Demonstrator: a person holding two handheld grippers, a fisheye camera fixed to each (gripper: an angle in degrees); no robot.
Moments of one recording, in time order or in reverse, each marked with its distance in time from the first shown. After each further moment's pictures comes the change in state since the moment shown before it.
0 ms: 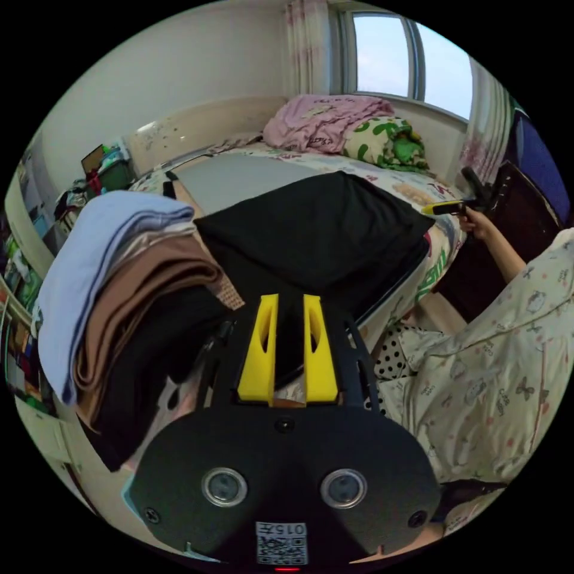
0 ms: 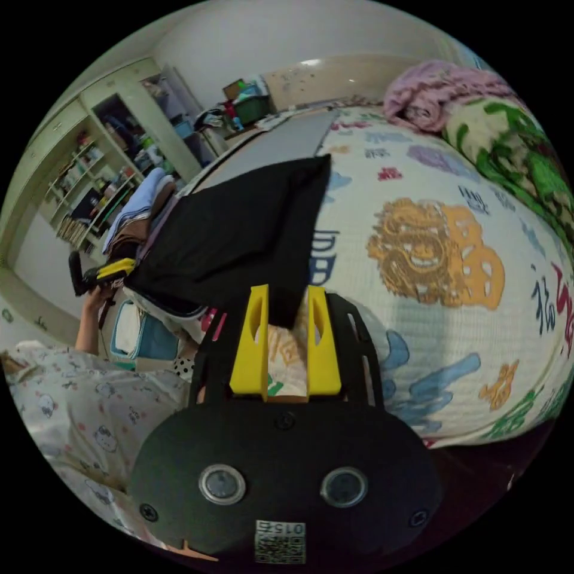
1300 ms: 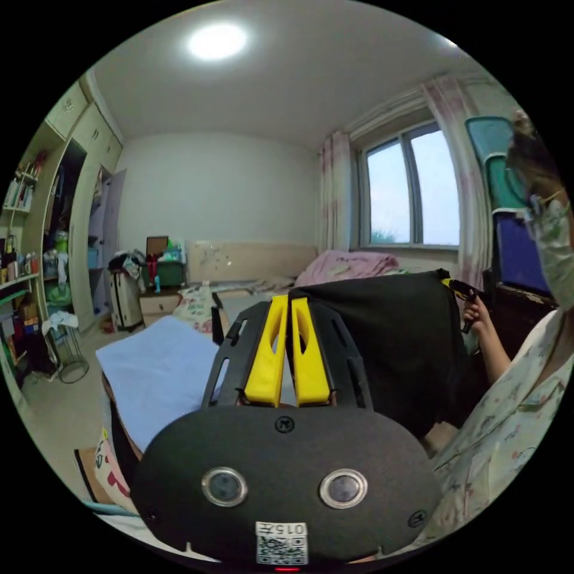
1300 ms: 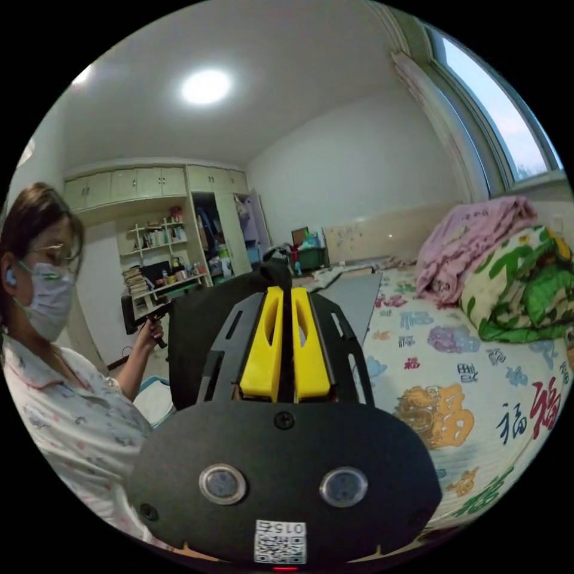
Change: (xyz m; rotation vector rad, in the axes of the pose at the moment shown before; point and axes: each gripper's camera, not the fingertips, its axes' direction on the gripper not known) left arm -0.100 -0.092 -0.309 0.653 -0.052 -0.157; right arm -0.093 0.068 -0.245 0.687 -0.203 -0.213
